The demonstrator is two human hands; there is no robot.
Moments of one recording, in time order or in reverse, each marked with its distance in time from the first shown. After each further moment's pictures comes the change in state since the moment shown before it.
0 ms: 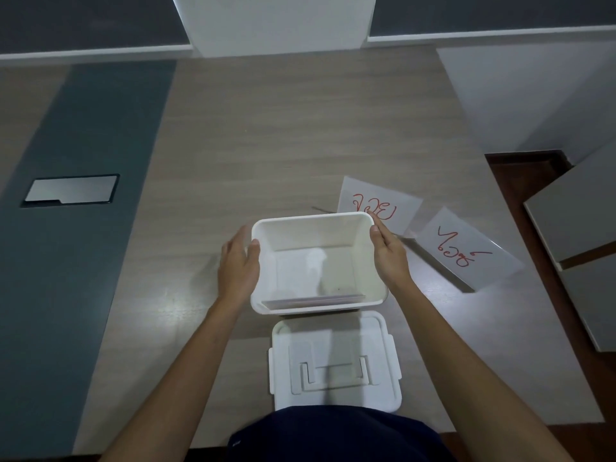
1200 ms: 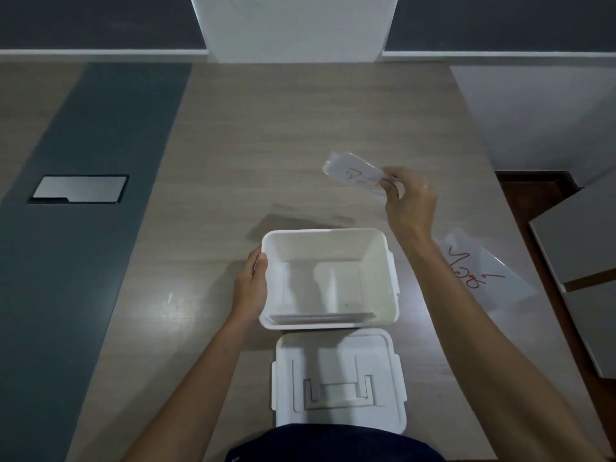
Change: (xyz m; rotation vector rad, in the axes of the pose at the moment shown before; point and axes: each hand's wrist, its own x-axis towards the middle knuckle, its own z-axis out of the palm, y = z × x) left_hand -0.001 -0.007 0.013 -0.386 -0.034 -0.115; right_hand 0.063 -0.107 0.006 -0.492 0.379 -0.666
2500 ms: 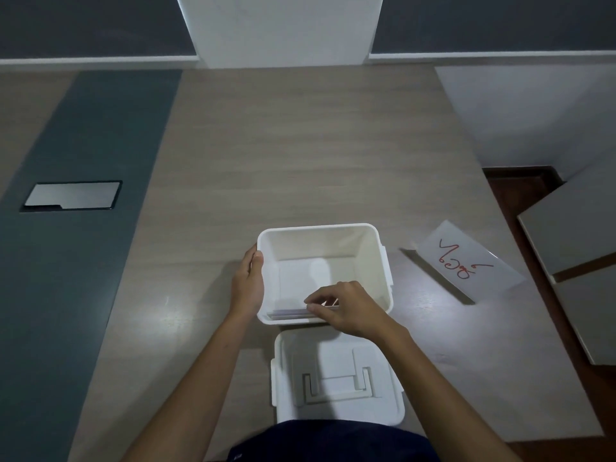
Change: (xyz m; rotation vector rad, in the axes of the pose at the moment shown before) left_hand 0.000 -0.002 0.001 -0.047 0.025 -0.009; right_hand -0.155 -0.038 -0.013 0.137 -1.011 0.153
